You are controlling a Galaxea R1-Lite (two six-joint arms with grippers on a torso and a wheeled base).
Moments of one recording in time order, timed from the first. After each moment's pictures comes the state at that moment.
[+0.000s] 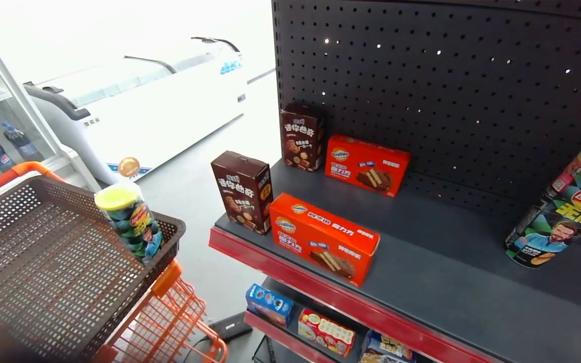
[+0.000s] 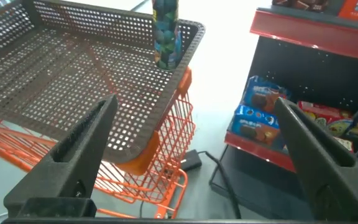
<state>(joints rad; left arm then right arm) 0.00 0.00 -0.01 0.00 0.03 0.02 0.00 0.00 0.00 0.00 0.00 0.00</state>
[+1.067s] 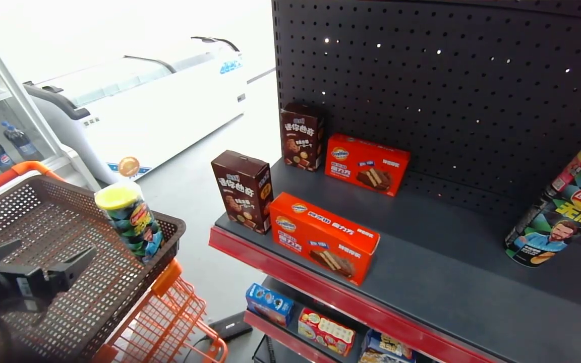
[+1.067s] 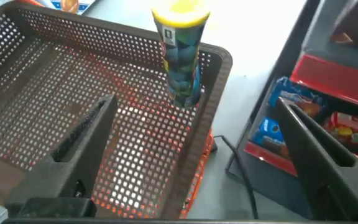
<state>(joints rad) 0.12 1.17 -0.31 -0.66 -0.04 0.08 0.00 0.00 0.00 0.00 0.00 0.00</state>
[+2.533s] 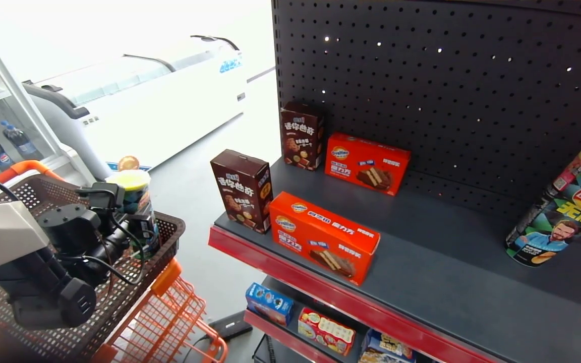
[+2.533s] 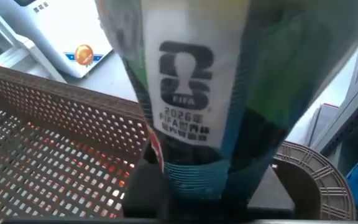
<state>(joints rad) 0.14 2.22 -0.67 -1.57 -0.03 0.14 0.00 0.00 0.00 0.00 0.00 0.00</state>
